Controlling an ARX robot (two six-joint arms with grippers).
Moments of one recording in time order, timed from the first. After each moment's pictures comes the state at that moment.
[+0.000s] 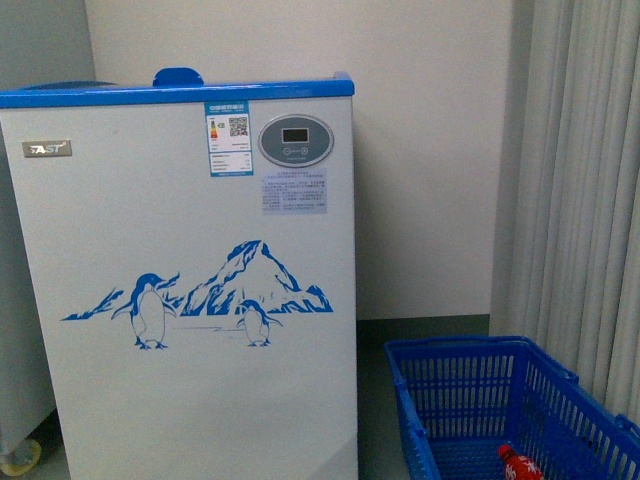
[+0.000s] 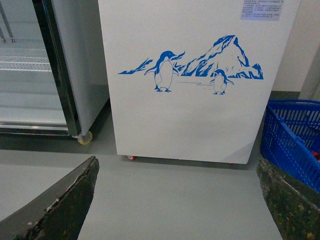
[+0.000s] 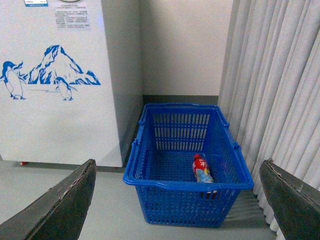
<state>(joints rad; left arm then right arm) 0.00 0.00 0.02 0.00 0.00 0.00 0.00 0.00 0.04 0.00 0.00 0.00</state>
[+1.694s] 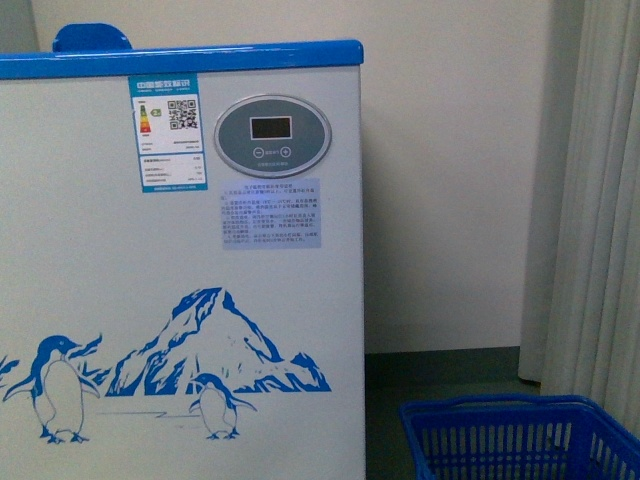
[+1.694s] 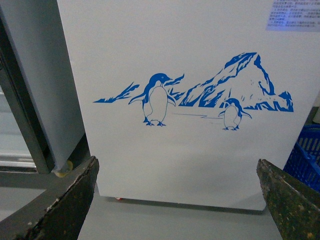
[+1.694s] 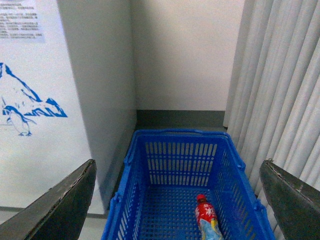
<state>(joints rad) 0.00 0.00 0.02 0.00 0.00 0.00 0.00 0.00 0.04 0.00 0.00 0.00</state>
